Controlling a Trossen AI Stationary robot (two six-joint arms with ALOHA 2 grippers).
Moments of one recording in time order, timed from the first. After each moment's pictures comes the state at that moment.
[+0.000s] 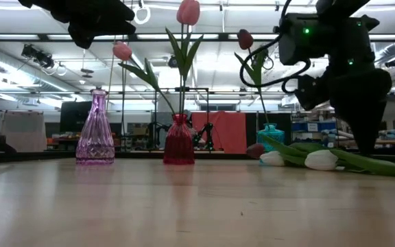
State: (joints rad) left arm -0.53 1.12 0.62 0.14 -0.74 -0.32; right arm 0.09 1.54 0.85 -0.91 -0.10 0.71
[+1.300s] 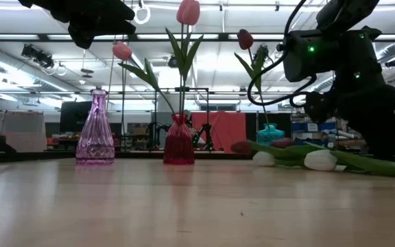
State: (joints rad) left arm -0.54 1.12 0.62 0.14 -0.74 -0.33; right arm 0.08 1.57 0.79 -0.90 -0.16 0.76
